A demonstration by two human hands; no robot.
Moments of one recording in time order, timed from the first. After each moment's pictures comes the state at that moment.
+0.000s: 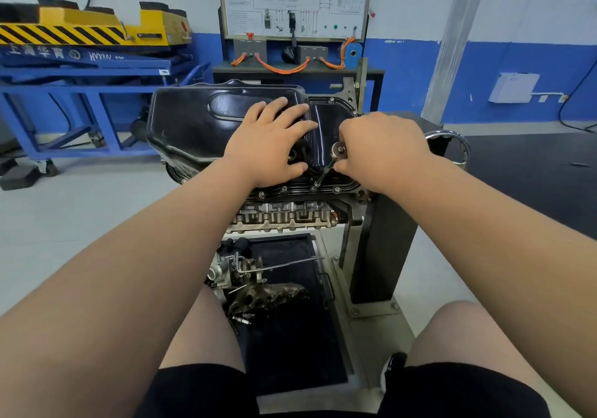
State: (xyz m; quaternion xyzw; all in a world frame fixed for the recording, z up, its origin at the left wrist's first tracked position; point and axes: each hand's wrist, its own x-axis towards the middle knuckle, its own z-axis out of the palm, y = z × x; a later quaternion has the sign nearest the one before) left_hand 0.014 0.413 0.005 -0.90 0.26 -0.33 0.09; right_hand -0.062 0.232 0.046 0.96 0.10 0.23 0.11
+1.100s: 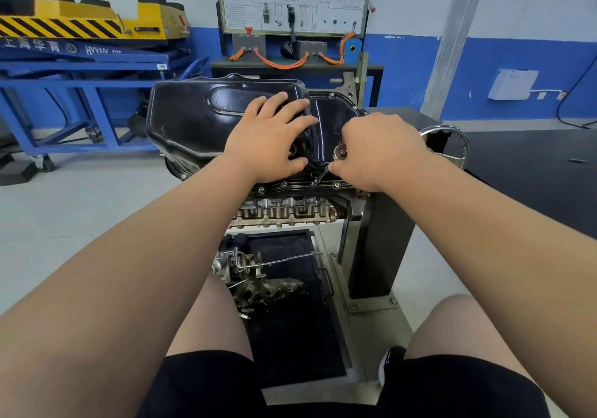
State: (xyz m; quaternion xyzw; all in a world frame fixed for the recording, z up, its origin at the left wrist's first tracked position) left_hand 0.013 0.412 0.003 -0.90 0.26 -0.34 0.08; right_hand -0.061 0.232 0.037 0.97 0.09 0.21 0.07
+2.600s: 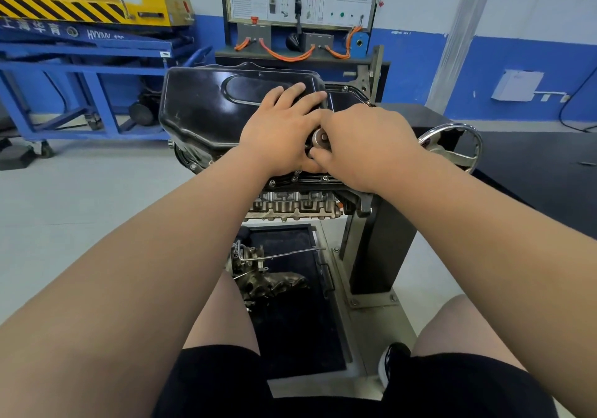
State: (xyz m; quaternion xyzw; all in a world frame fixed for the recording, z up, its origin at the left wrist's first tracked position) left_hand 0.009 0.415 0.005 -0.90 0.29 -0.32 0.07; right_hand -0.071 0.271 0.038 0.95 0.17 0.26 0.09
